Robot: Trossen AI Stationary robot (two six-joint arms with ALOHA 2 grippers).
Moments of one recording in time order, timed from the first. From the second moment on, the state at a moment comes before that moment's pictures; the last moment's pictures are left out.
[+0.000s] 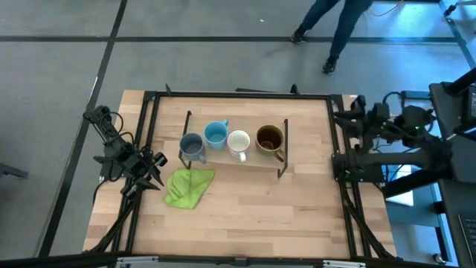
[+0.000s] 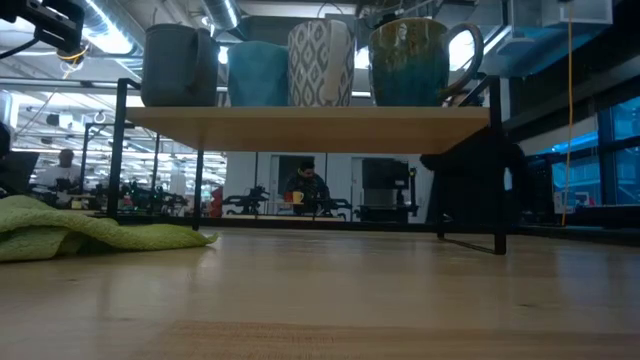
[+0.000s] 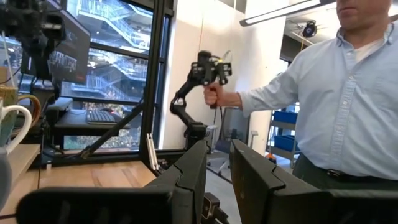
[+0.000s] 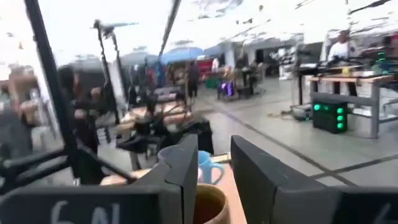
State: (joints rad) left arm -0.84 0.00 0.01 0.30 -0.27 -0.05; right arm -0.06 0.30 0.81 -0.33 0.10 0.13
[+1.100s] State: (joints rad) left arm -0.84 0.00 0.01 0.30 -0.30 -0.10; right arm -0.06 0.00 0.14 -0.08 0.32 0.22
